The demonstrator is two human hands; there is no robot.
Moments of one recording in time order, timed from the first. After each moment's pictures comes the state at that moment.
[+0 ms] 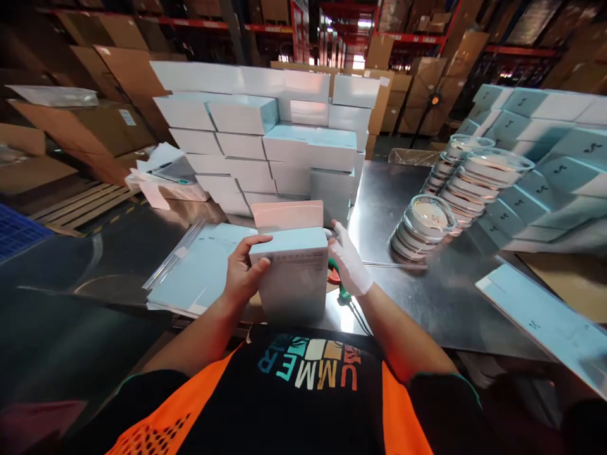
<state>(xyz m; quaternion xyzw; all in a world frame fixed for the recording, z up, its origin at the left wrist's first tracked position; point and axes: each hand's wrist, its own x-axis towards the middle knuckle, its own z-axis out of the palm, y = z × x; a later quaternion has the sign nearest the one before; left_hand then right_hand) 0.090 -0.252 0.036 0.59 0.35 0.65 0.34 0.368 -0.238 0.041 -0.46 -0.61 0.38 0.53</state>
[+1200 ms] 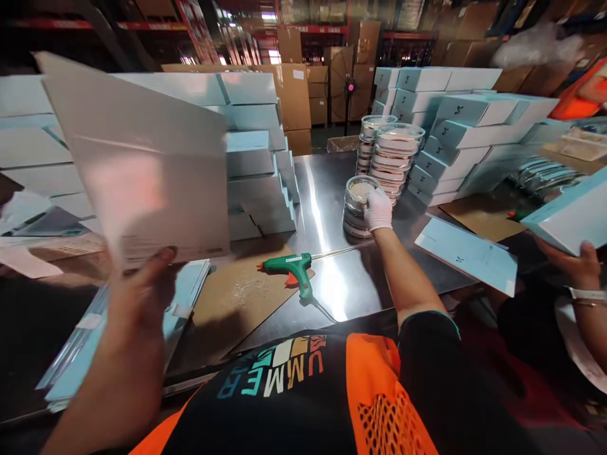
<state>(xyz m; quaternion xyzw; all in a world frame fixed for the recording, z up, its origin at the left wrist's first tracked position) 0.094 -0.220 0.099 0.47 0.35 0.70 0.40 0.609 -0.179 0.085 -0.77 -0.55 -0.15 0.29</state>
